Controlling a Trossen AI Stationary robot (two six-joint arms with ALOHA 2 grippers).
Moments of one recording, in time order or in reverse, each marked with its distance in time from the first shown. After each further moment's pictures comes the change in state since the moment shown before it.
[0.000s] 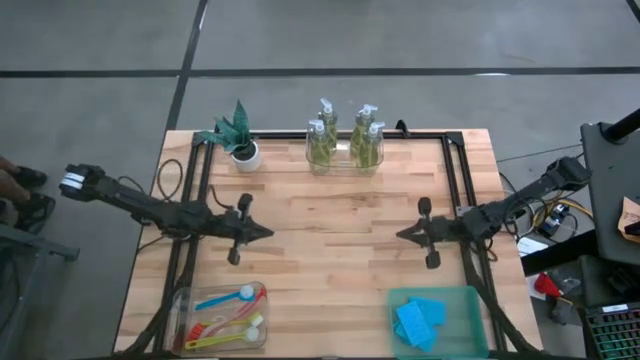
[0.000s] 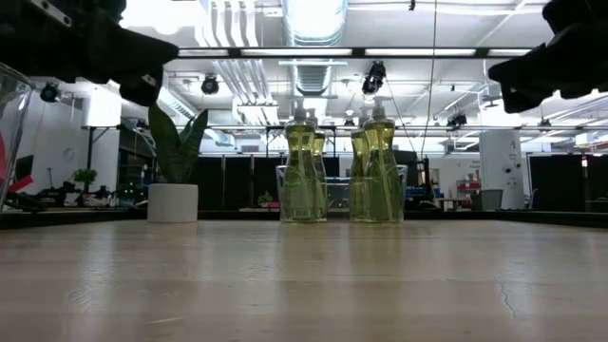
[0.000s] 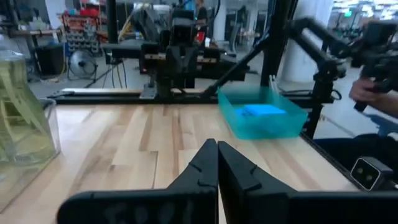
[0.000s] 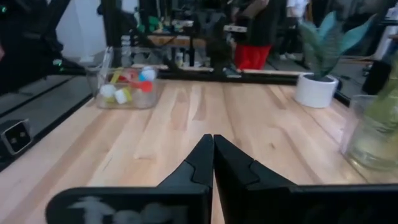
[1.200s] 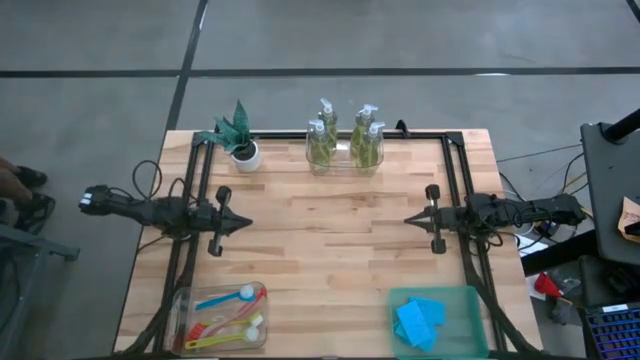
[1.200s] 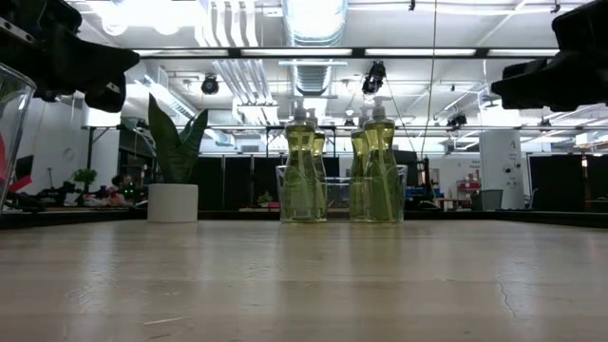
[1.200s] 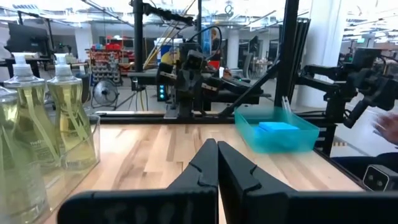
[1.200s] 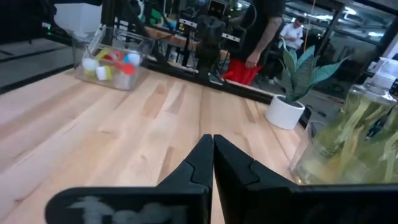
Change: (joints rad) left arm 0.006 -0.642 -0.148 -0.467 -0.060 0.049; right arm -0.352 -0.505 -0.037 -0.439 -0.354 -0.292
